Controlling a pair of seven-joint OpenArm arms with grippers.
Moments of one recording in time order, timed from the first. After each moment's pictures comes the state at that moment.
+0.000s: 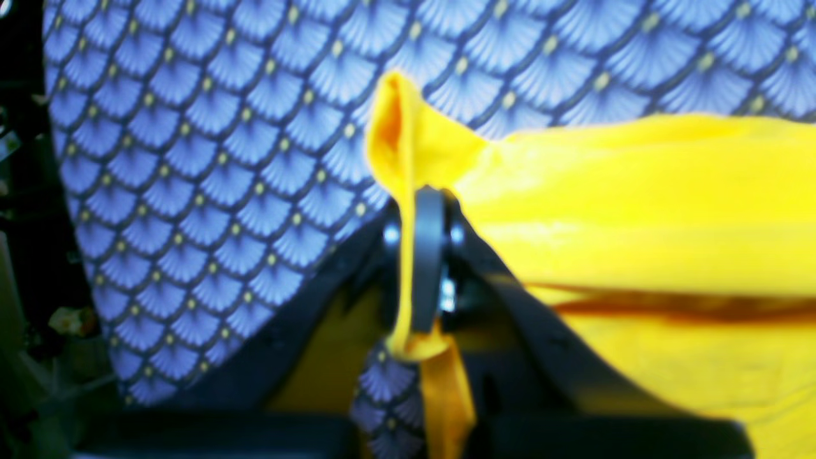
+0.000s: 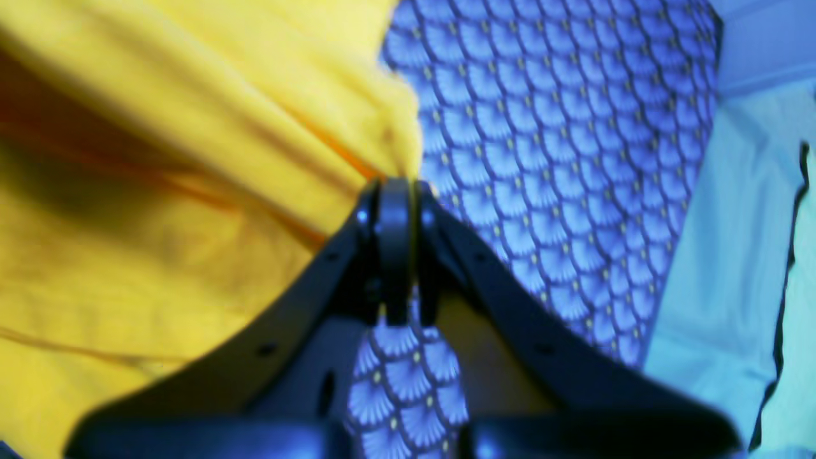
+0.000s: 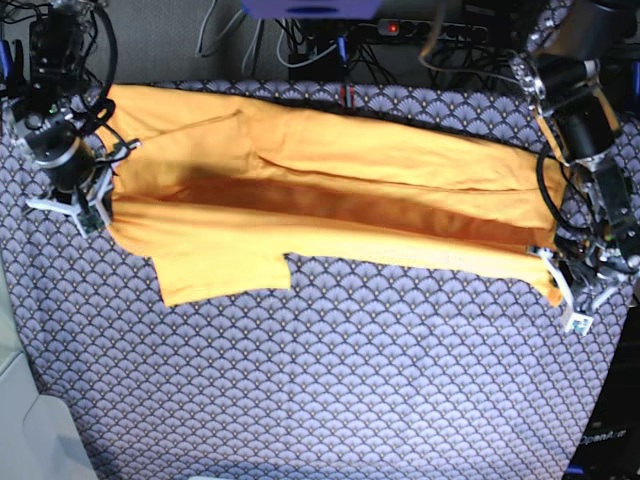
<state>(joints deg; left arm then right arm) -20.1 -17.1 -26.7 69.3 5.7 -40.9 50.5 -15.9 12.4 23.5 108.2 -8.2 40.5 -33.4</state>
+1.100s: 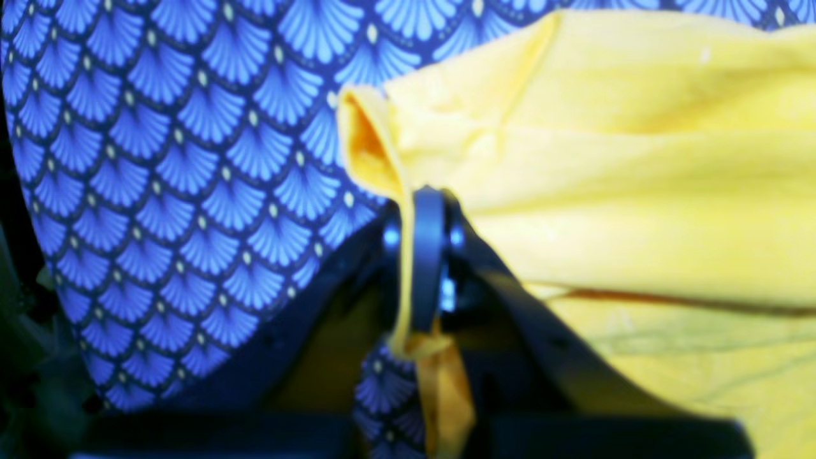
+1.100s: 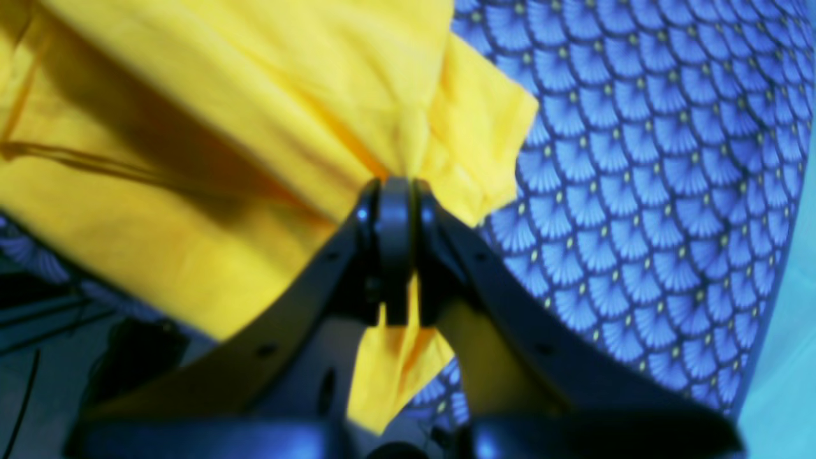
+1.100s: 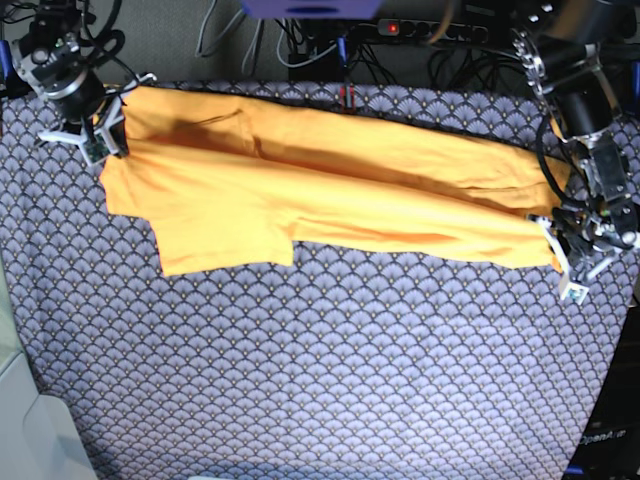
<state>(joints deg) -15.0 -17.8 -26.3 69.4 6.0 -40.7 51.5 -32.4 10.1 25.8 111.2 -3.9 40.5 -24.7</state>
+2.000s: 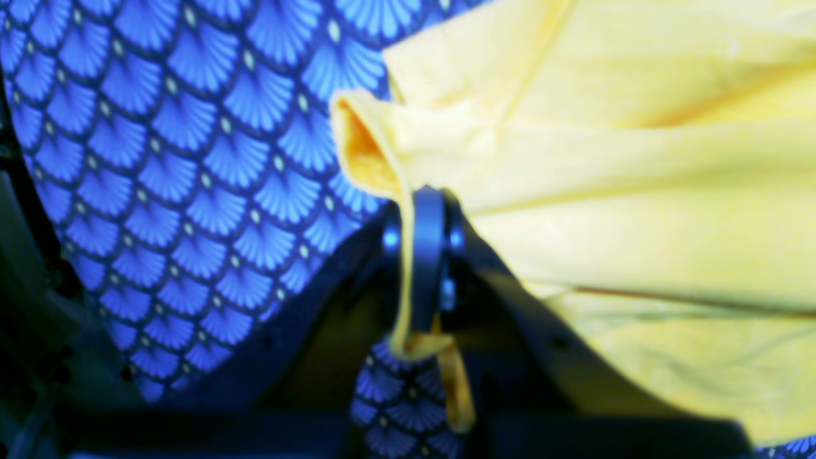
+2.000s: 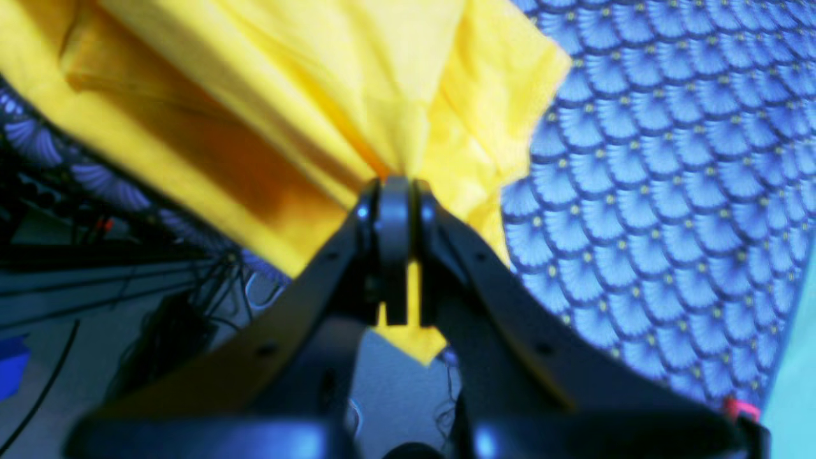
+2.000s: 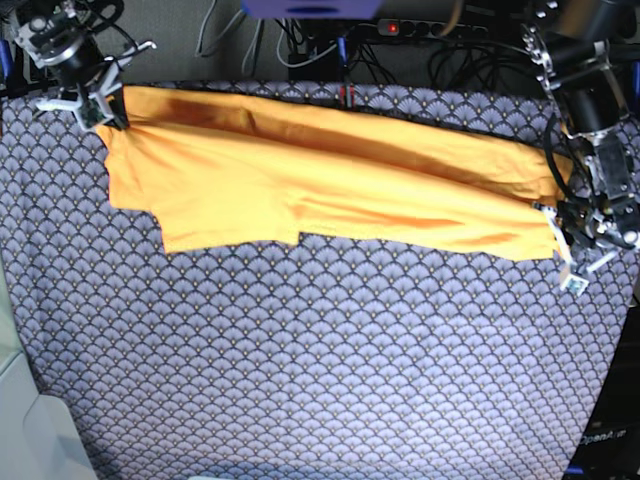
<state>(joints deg) -14.1 -20.2 -23.4 69.4 5.3 -40.9 55.7 -41.1 10.0 28.2 112.8 -3.8 40.5 -15.1</state>
